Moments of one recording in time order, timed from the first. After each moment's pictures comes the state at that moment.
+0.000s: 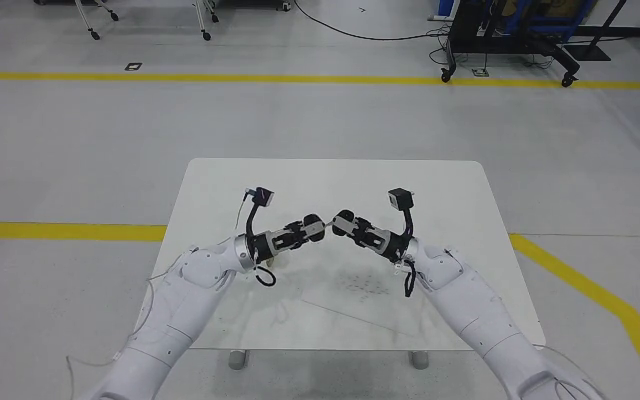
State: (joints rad) left arm 1.06 -1.20 -1.00 -1.20 -0.26 -0.74 -0.81; right arm -1.09 -1.23 0.97 -1.09 0.12 -0.98 0.51
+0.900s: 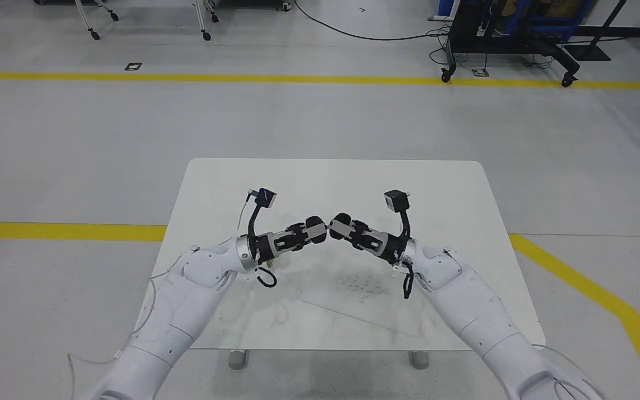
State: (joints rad) left arm 1.05 -1.20 -0.99 -1.18 -0.26 -0.74 -0.82; right arm -1.08 -1.23 0.97 -1.09 0.12 -0.98 0.55
